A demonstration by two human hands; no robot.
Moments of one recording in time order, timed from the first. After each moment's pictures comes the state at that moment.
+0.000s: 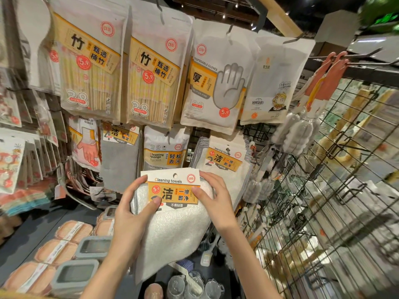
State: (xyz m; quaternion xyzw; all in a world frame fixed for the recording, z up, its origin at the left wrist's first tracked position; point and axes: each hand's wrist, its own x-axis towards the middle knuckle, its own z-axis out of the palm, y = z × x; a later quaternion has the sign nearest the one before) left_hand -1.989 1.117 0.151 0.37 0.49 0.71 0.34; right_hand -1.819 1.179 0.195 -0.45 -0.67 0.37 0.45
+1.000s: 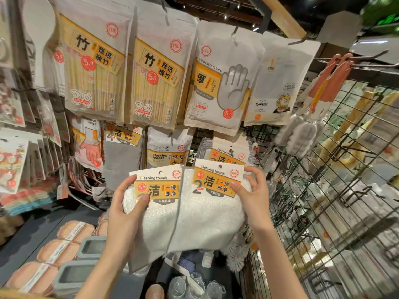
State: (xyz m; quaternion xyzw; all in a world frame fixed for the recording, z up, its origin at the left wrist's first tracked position) left_hand -2.008 1.126 0.137 0.35 0.46 0.74 0.33; right_hand -1.760 1.207 0.198 -0.43 -0.55 0.40 0.59
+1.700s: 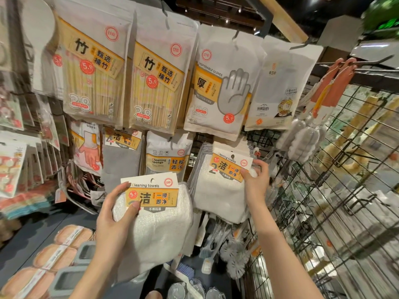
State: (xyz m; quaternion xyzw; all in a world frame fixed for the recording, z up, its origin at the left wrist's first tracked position) left_hand -2.022 1.124 0.135 0.38 0.53 0.71 0.26; right_hand -1.752 1.301 0.187 -0.53 -0.49 0.27 0.64
